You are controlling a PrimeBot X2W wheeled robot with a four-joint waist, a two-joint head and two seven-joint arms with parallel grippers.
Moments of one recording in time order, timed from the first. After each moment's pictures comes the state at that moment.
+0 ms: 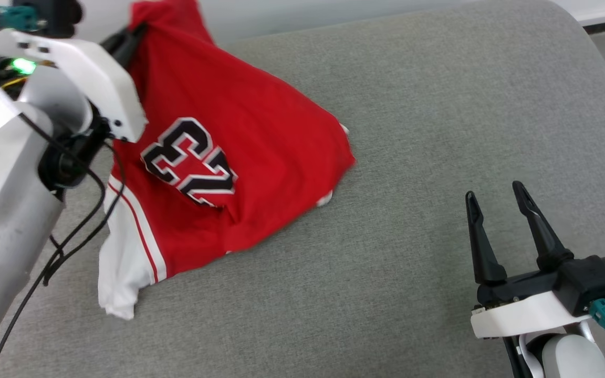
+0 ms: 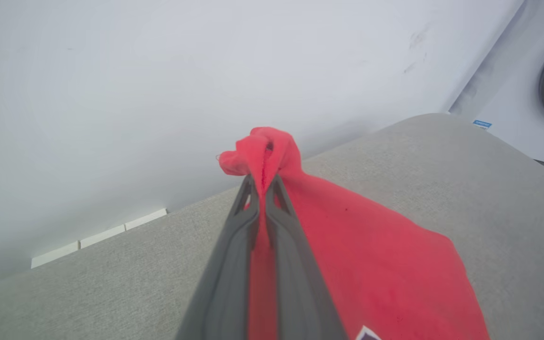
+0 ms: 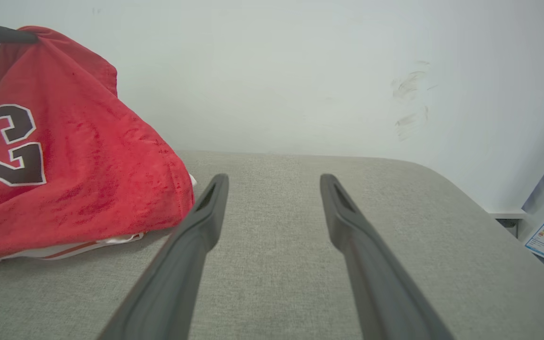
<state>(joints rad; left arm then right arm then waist) -1.02 0.60 -0.74 0.45 -0.93 -0.01 0.14 -0.11 -0.05 0.05 -0.01 0.05 0.13 -0.26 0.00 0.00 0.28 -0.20</state>
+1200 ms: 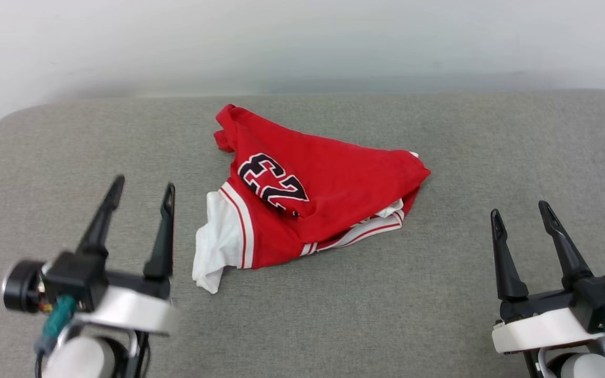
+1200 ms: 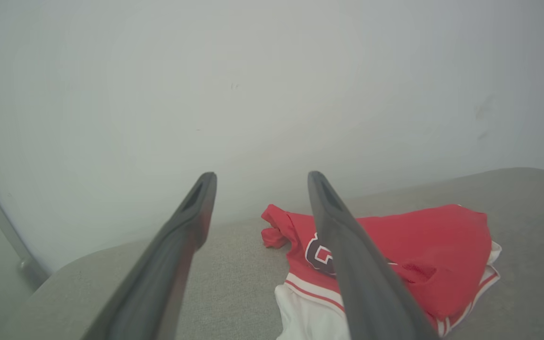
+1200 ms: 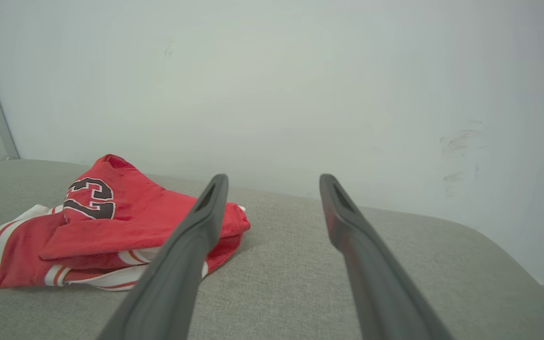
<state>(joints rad) -0.22 0.54 -0.40 -0.08 -0.44 0.22 -0.26 -0.05 -0.05 -0.03 -0.02 -0.03 0.13 -0.26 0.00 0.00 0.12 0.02</state>
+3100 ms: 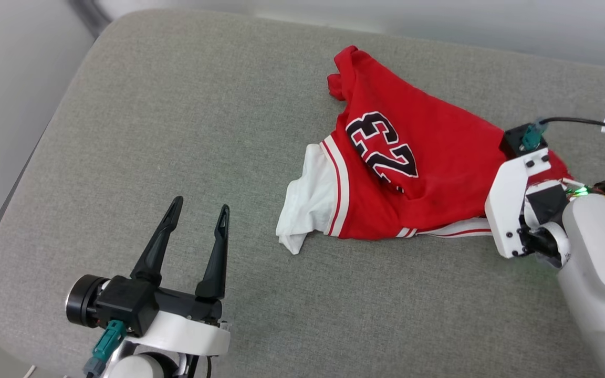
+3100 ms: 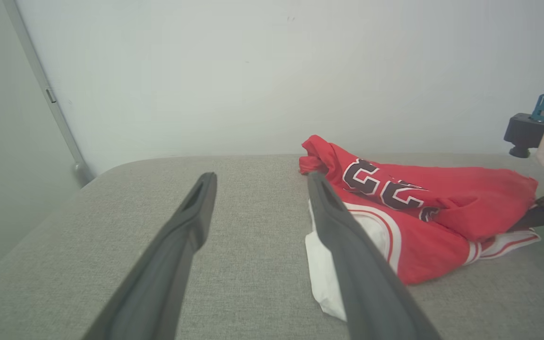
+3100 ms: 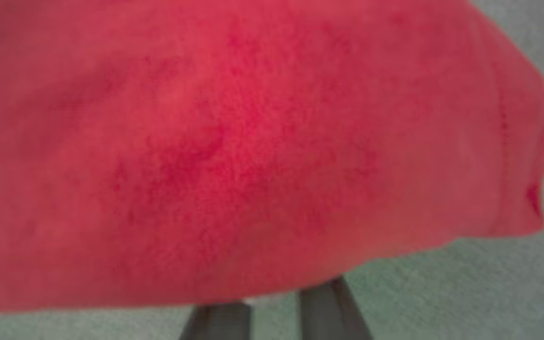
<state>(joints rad) -0.06 0.08 -0.12 -0.09 -0.12 -0.12 -0.26 -0.68 -0.28 0.29 0.62 0.21 0.13 0.86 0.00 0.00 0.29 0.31</state>
